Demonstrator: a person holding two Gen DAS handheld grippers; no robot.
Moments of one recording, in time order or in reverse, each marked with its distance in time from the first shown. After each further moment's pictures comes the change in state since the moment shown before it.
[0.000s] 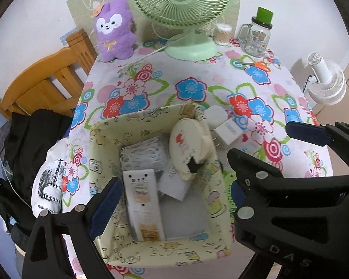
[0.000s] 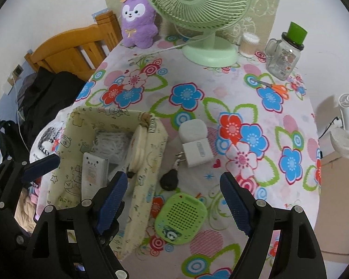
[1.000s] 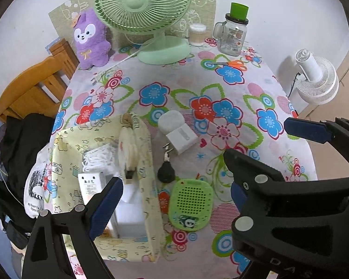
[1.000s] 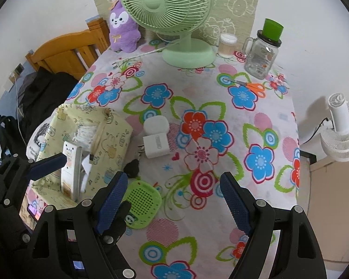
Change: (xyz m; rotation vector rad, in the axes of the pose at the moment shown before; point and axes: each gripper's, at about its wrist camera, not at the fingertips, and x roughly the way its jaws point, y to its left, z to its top) left arm -0.003 -0.081 0.010 0.004 0.000 -0.015; right arm -0.025 -0.074 -0.018 -0.027 -0.011 0.002
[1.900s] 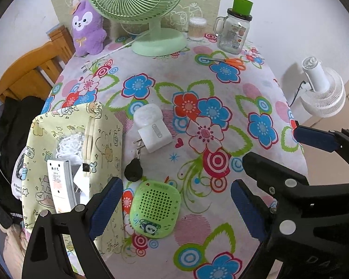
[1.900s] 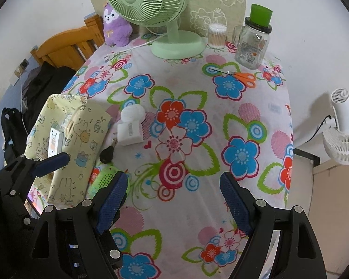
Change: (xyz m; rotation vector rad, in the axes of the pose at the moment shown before) left arm 0.027 -0.044 0.007 -0.120 0.017 0.003; right arm 0.012 -0.066 -0.012 -0.043 0.021 0.057
